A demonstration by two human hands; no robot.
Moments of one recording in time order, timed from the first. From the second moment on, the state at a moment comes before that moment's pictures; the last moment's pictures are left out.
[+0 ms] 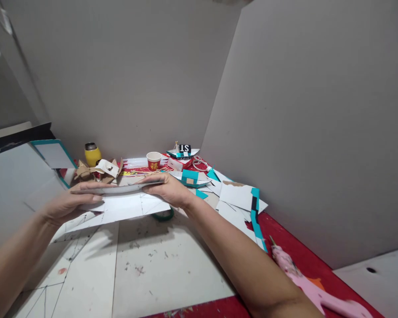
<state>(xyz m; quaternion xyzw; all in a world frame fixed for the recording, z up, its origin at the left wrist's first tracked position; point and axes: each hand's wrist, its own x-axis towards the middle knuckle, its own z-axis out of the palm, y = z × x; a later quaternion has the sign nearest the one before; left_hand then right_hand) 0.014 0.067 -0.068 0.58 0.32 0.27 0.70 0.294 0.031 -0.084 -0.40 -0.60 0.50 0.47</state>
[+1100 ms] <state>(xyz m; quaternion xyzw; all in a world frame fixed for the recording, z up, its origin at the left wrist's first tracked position) 0.065 0.045 -0.095 0.53 0.35 0.27 0.73 0.294 0.038 -0.090 -0.37 -0.46 0.65 0.48</state>
